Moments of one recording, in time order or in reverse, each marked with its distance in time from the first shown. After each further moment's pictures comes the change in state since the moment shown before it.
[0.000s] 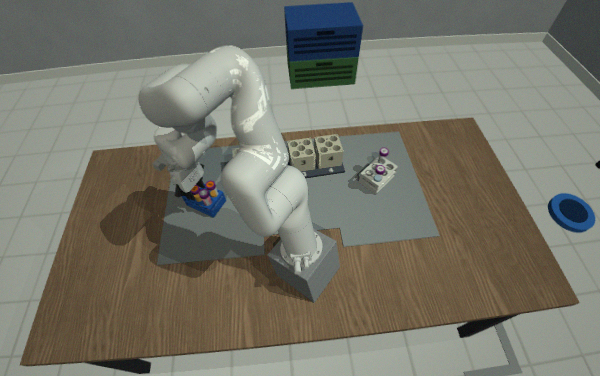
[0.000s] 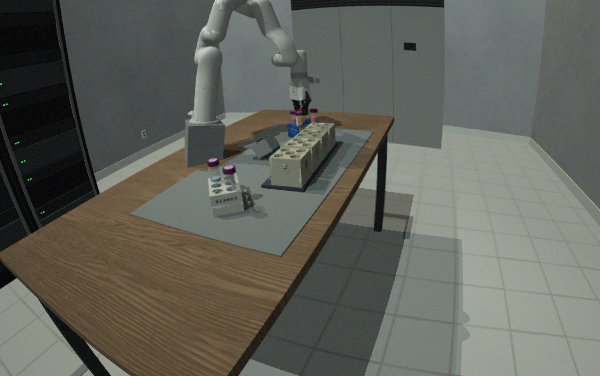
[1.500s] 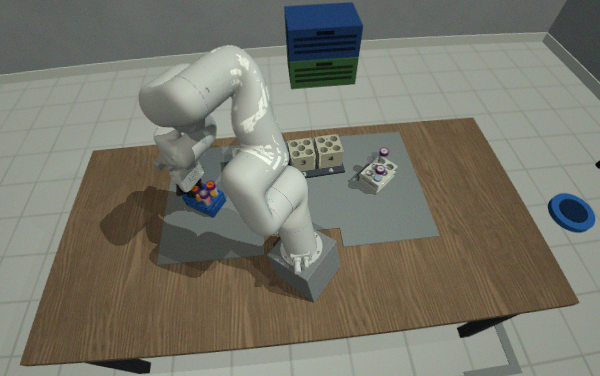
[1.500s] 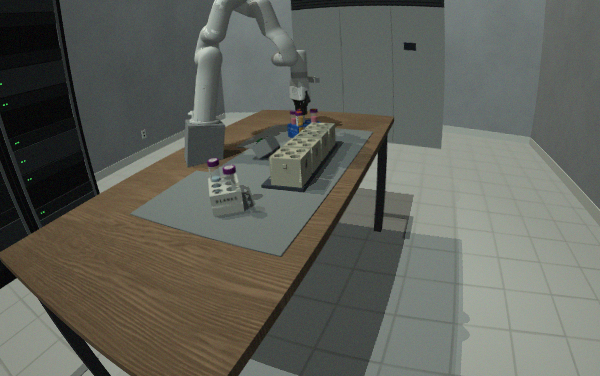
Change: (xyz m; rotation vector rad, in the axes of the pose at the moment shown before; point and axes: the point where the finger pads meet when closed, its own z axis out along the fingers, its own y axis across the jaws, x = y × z) arm 0.000 0.000 -0.002 0.000 0.000 0.000
